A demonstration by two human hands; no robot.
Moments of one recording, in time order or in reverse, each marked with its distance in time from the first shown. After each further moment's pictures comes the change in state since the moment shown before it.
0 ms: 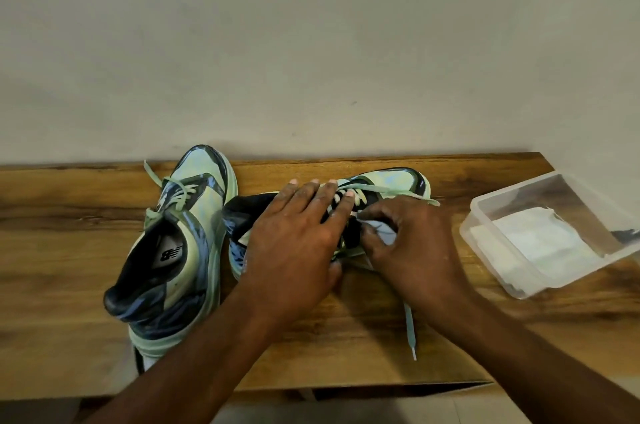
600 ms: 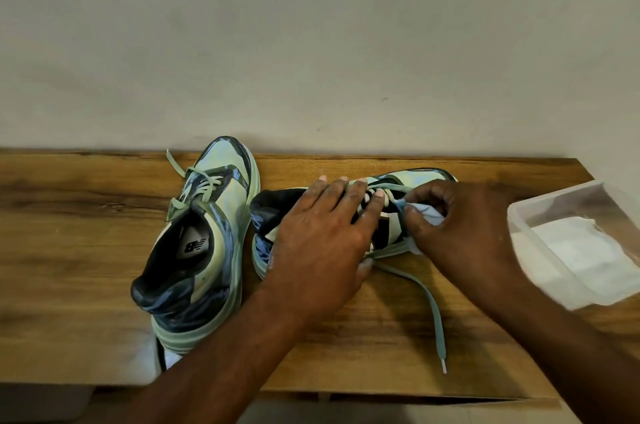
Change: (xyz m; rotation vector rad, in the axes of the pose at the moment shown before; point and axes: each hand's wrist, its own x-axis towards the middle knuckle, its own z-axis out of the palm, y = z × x) left_hand -0.002 -0.006 0.001 -0.014 -0.001 0.016; right_hand 0.021 0.003 -0.008 0.019 0.036 0.083
